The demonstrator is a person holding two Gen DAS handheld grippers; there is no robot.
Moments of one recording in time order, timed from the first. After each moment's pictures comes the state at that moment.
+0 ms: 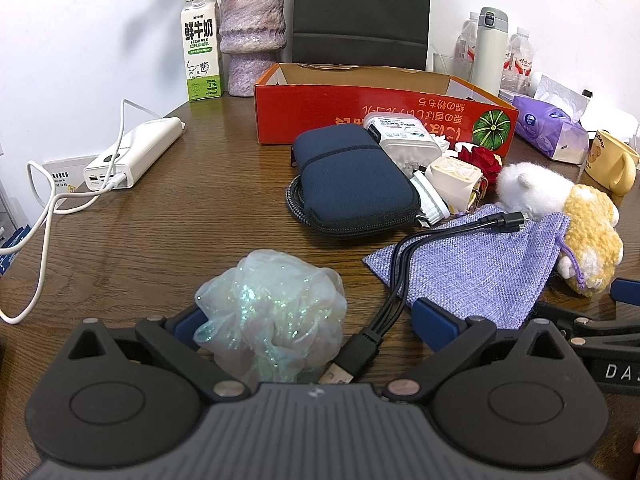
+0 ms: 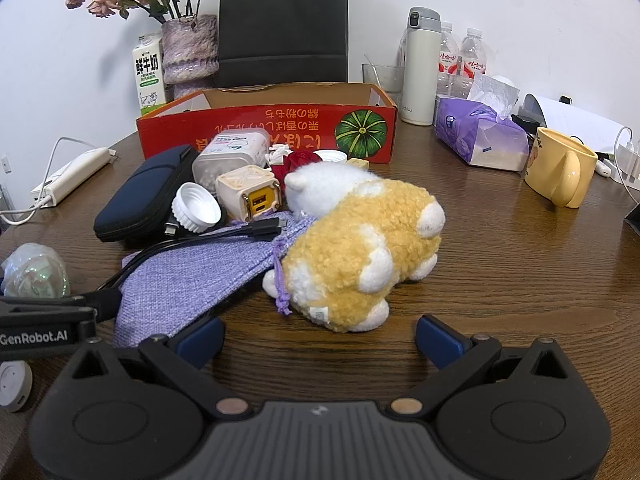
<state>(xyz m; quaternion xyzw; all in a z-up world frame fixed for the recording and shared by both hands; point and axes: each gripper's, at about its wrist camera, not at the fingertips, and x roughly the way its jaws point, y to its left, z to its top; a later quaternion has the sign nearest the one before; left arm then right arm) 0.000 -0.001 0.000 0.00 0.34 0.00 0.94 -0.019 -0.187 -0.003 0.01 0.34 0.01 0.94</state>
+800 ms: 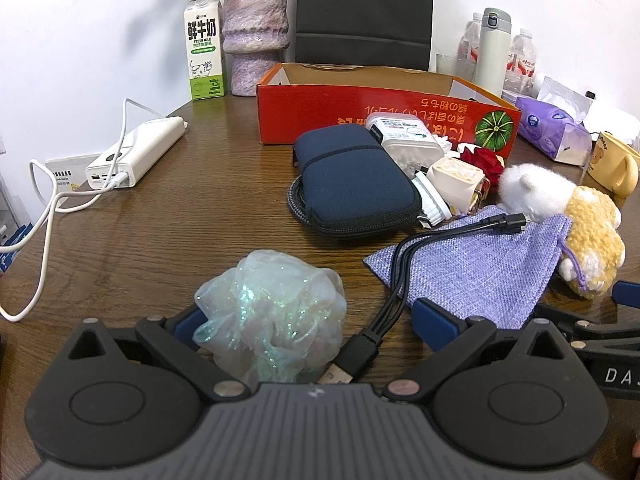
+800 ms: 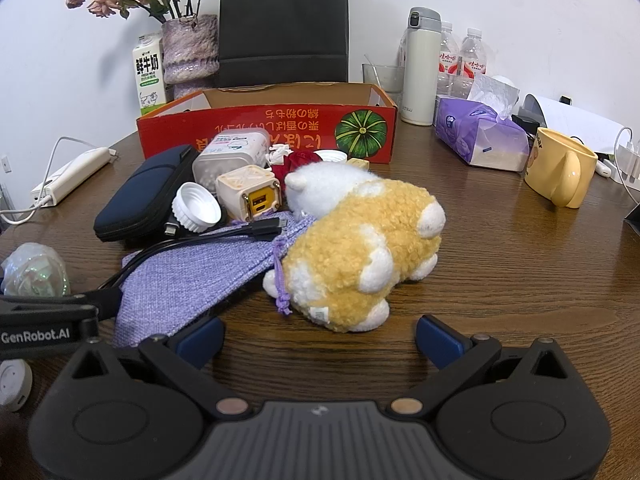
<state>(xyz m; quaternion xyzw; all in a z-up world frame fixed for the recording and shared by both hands) 0.001 -0.003 0.000 0.00 0.34 0.00 0.94 -0.018 -0.187 -0.003 0.01 0.34 0.01 0.94</state>
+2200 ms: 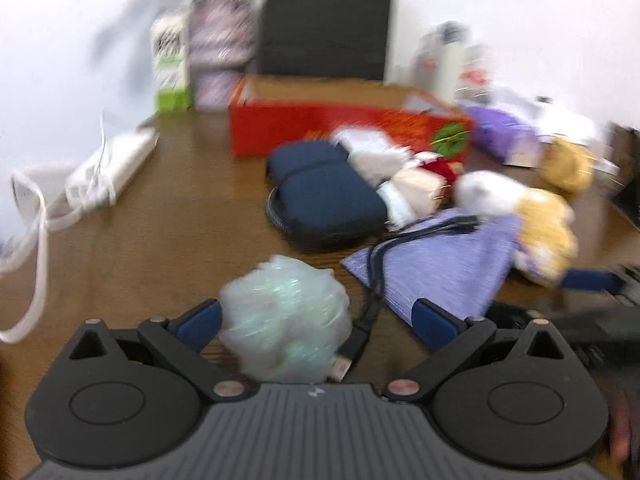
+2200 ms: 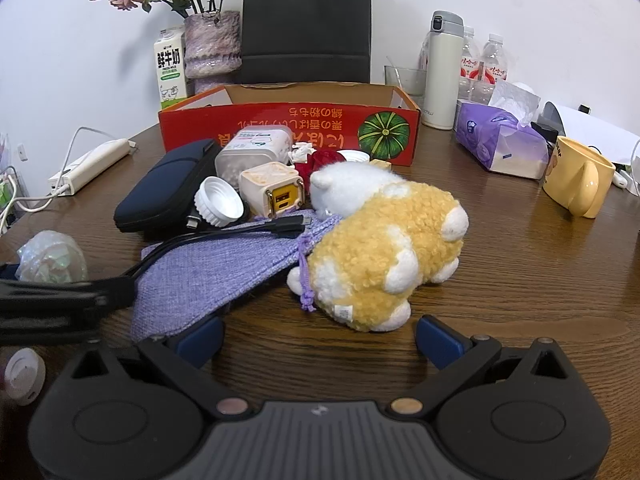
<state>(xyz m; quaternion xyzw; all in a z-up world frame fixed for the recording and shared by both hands) -0.029 0.025 0.020 0.01 0.31 -0.09 0.95 -0.020 -0.180 -0.003 -0.01 0.34 0.04 0.94</state>
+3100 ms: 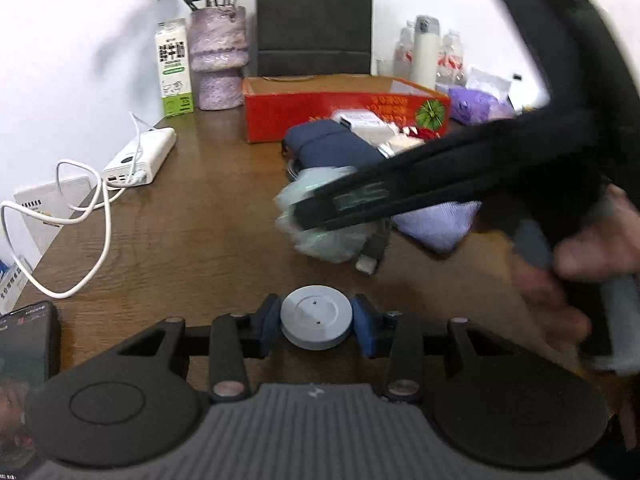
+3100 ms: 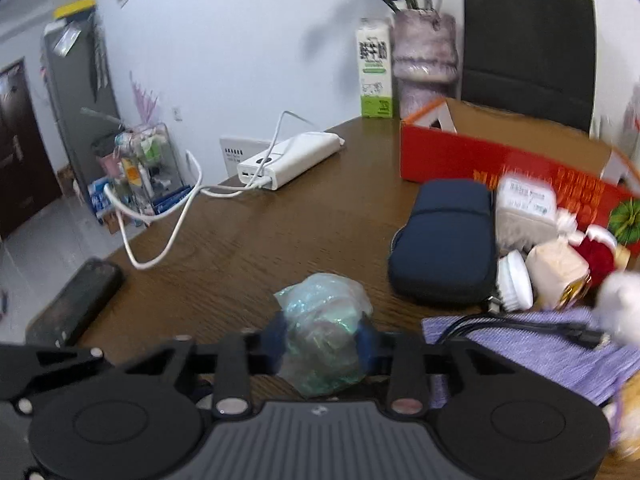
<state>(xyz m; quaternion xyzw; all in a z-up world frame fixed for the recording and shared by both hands) -0.091 0.056 0.012 0.03 0.32 -0.10 0.94 0.006 -0.057 0.031 -0.01 0.33 0.27 0.90</state>
